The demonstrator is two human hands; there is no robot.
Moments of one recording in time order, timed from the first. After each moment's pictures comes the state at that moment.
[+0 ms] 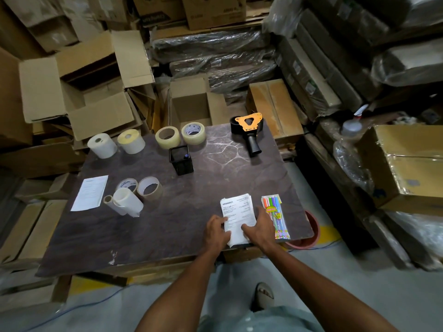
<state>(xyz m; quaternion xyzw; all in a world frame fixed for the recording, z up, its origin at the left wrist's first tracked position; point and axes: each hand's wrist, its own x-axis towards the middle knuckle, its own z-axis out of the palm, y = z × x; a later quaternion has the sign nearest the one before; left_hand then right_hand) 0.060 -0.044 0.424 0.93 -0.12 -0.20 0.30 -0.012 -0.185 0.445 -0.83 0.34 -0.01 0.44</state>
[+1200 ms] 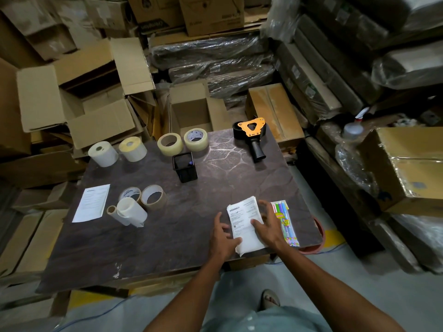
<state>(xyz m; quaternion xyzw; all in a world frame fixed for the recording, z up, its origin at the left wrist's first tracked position) 0.065 -0.037 0.430 0.84 -0.04 -0.24 0.49 0.003 -0.195 0.453 -0.76 0.28 -0.10 0.58</state>
